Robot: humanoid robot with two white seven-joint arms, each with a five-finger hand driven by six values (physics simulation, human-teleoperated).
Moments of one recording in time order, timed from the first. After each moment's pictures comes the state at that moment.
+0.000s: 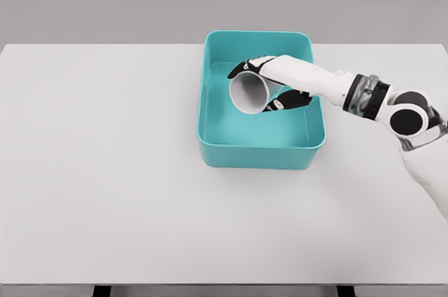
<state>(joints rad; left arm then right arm) 0.06 0.00 -0.10 -0.12 0.06 -0.04 -0.02 -0.57 -0.50 0.47 -1.57 0.23 -0.32 0.61</state>
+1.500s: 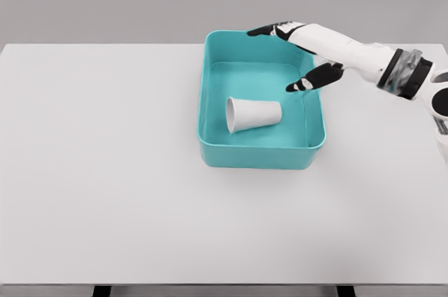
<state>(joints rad) 0.06 0.00 -0.10 -0.12 0.06 -0.04 -0.02 -0.61 -0.60 0.38 -1.61 0.04 -0.31 0.61</state>
